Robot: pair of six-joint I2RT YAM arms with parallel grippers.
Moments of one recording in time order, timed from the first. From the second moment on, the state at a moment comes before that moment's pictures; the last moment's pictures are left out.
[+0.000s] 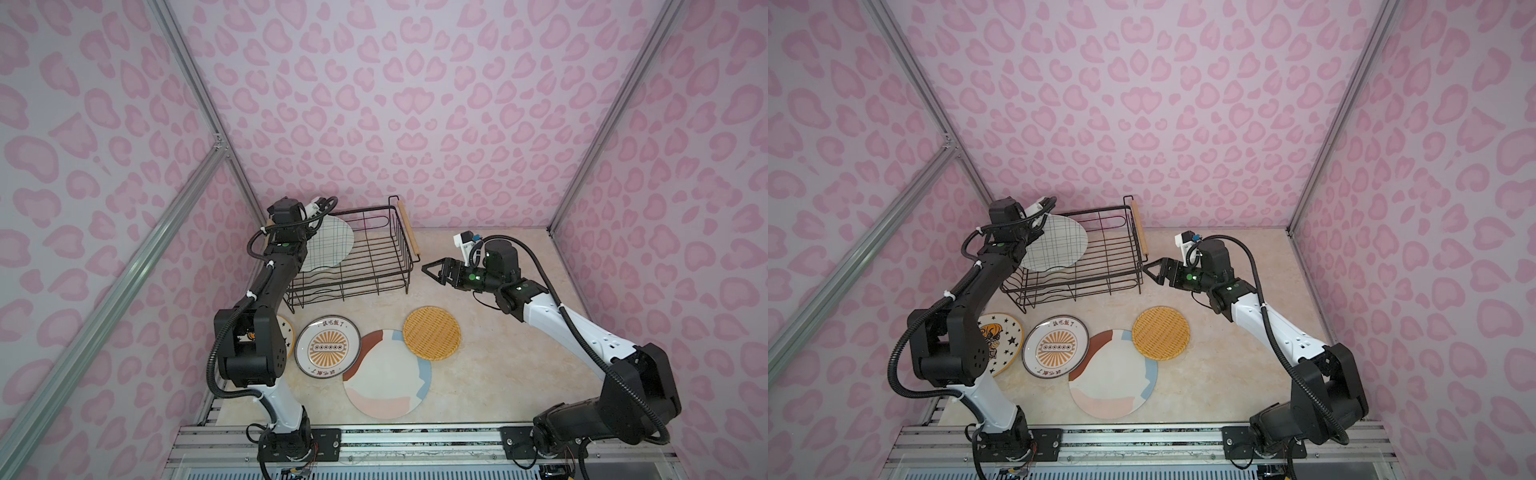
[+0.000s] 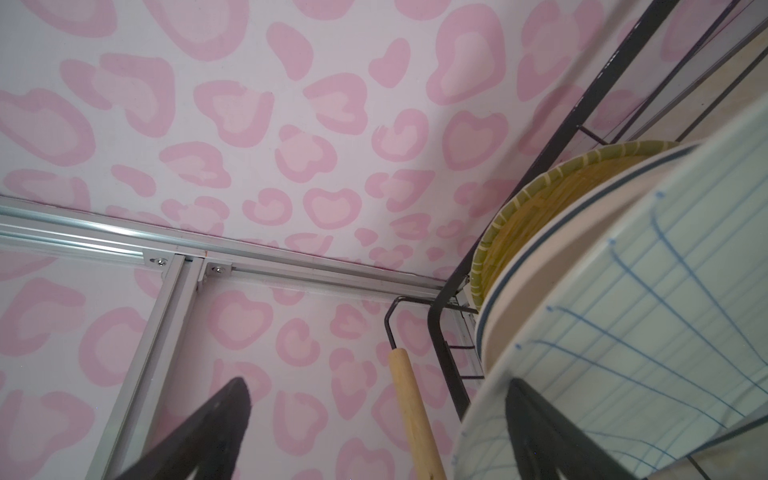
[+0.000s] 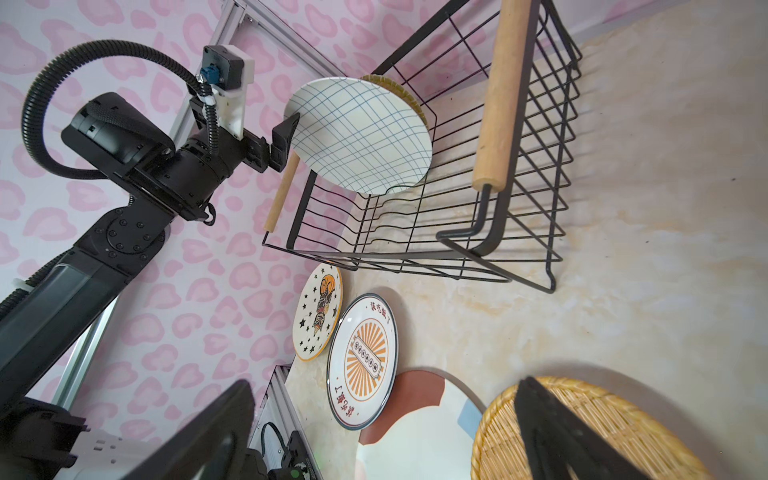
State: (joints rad) left arm 0.01 1.78 1.48 0.01 -0.30 1.08; right arm 0.42 1.45 1.06 -0.04 -0.58 0.70
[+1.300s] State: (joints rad) left arm 0.03 1.40 1.40 -0.17 -0.07 -0.02; right arm 0.39 1.53 1.05 0.07 -0.57 0.76
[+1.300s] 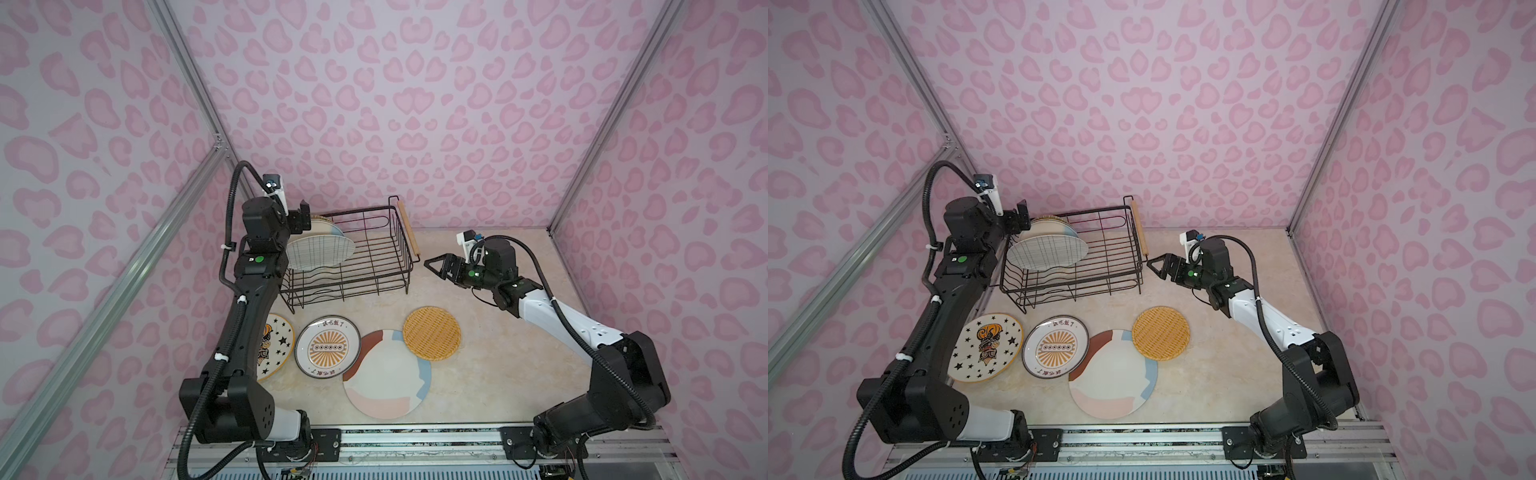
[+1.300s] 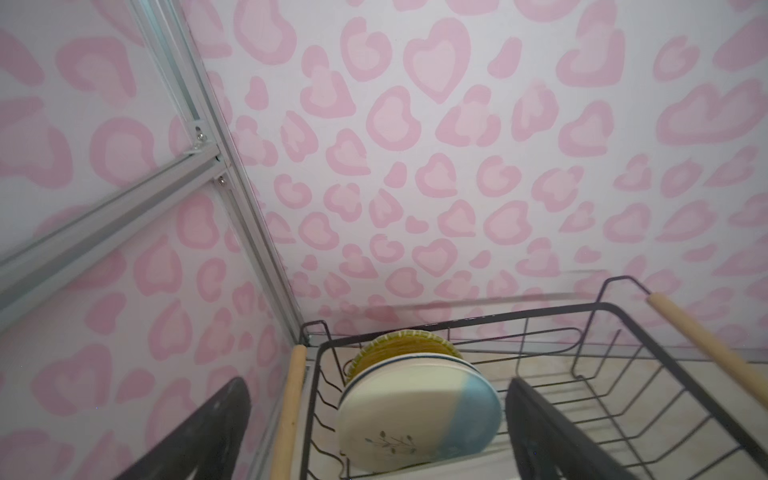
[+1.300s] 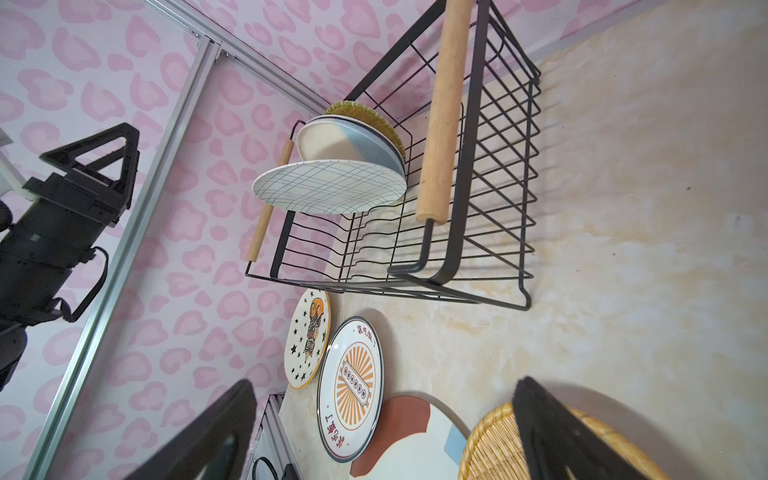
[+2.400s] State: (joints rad) left arm 0.17 1.45 1.16 -0.20 0.31 -0.74; right arm 0.36 1.58 1.10 0.14 -0.57 0.77
